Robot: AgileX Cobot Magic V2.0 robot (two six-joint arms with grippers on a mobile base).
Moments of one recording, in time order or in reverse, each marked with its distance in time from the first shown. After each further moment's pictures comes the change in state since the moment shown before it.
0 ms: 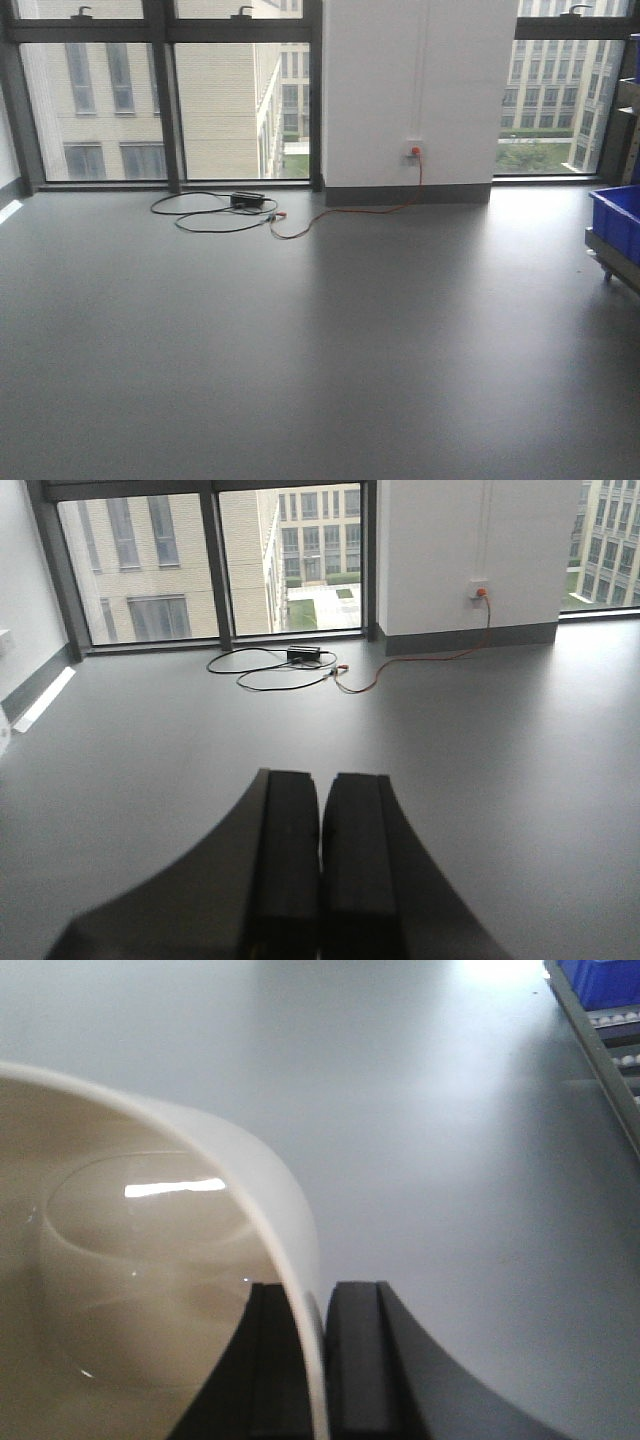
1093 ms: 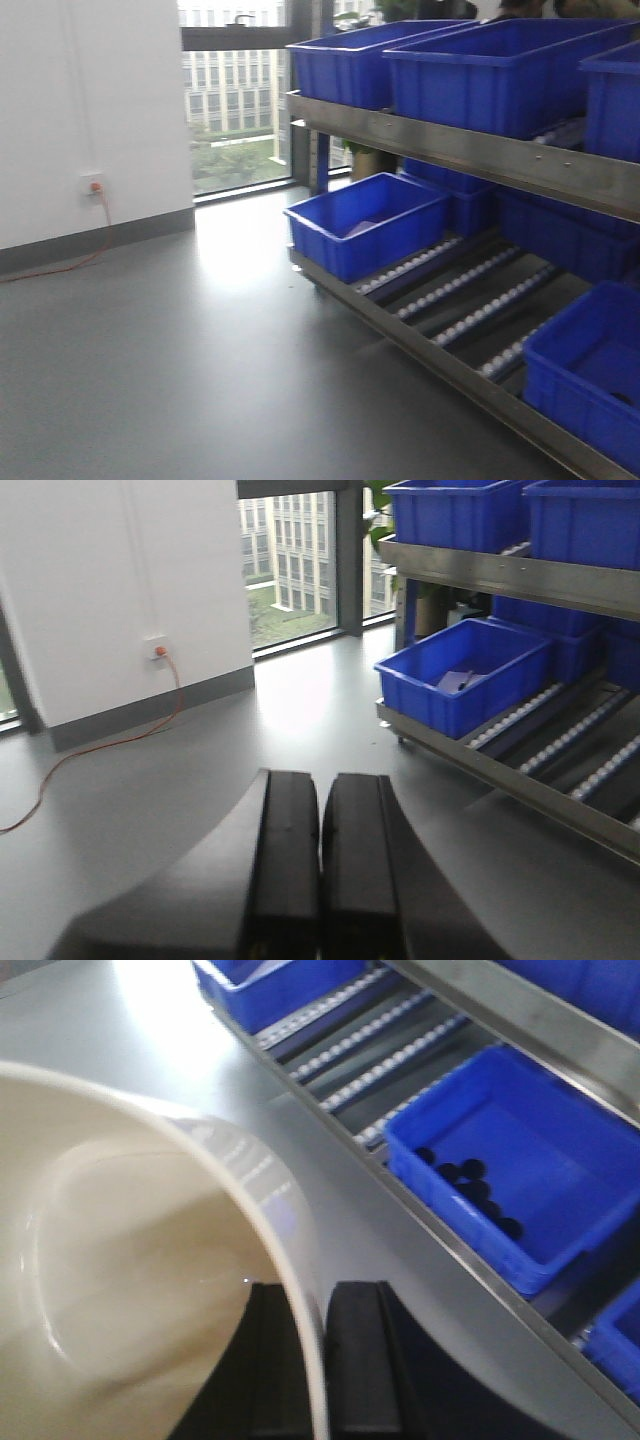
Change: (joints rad) left arm 0.000 0.000 0.000 0.000 0.000 0.000; right arm 0.000 0.000 0.000 0.000 0.000 0.000
